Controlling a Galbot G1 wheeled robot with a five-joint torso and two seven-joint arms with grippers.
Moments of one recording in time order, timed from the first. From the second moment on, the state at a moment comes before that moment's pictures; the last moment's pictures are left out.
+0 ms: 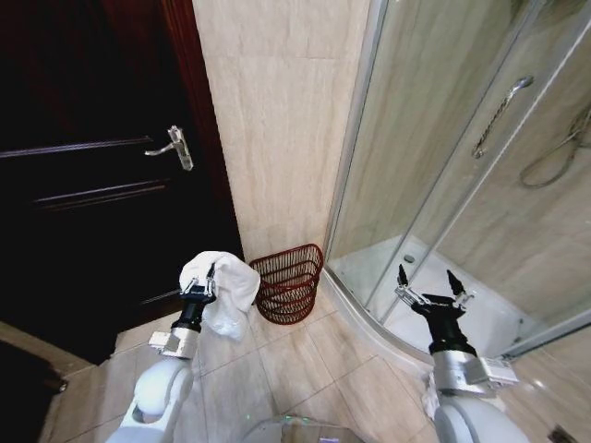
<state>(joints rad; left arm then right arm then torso) 1.58 -1.31 -0.65 -2.10 -0.30 -0.20 0.04 -1.74 1.54 0.70 2.46 0.09 -0.07 0.05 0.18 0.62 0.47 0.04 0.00</state>
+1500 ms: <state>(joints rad) 1.58 -1.29 -0.67 -2.07 -0.36 -0.24 0.04 -1.74 1.56 0.69 2.46 0.05 -0.03 0.03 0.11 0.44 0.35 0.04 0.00</state>
